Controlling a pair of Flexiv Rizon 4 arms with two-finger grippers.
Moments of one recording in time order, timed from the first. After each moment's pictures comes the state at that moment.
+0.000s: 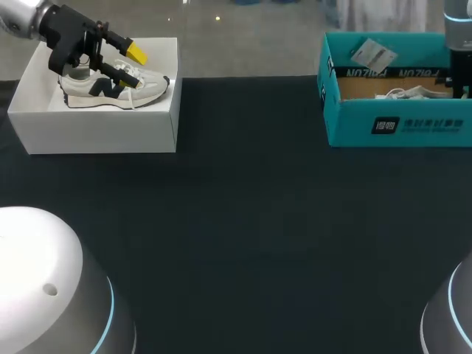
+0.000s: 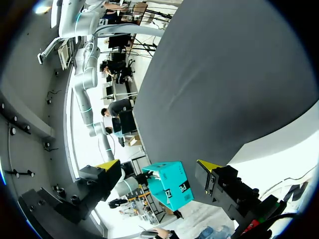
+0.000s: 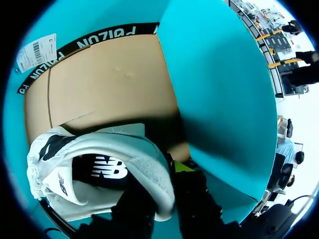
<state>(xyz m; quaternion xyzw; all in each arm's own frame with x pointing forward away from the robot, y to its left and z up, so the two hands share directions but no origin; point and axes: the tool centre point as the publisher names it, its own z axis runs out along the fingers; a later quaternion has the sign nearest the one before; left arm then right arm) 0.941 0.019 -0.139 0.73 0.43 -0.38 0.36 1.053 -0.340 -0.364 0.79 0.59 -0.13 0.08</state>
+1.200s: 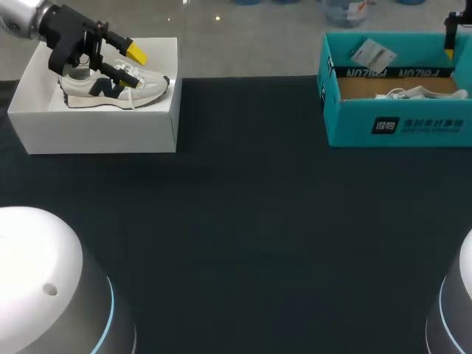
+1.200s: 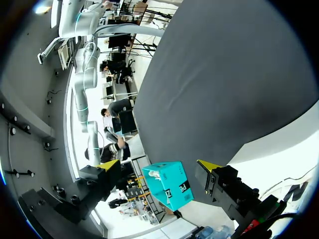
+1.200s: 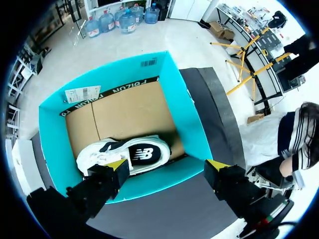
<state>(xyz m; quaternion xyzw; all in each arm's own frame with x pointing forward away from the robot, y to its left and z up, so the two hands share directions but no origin) 0.941 0.019 -0.139 0.73 0.43 -0.38 0.36 1.067 -0.300 -0.206 0.82 0.56 -0.04 0.12</state>
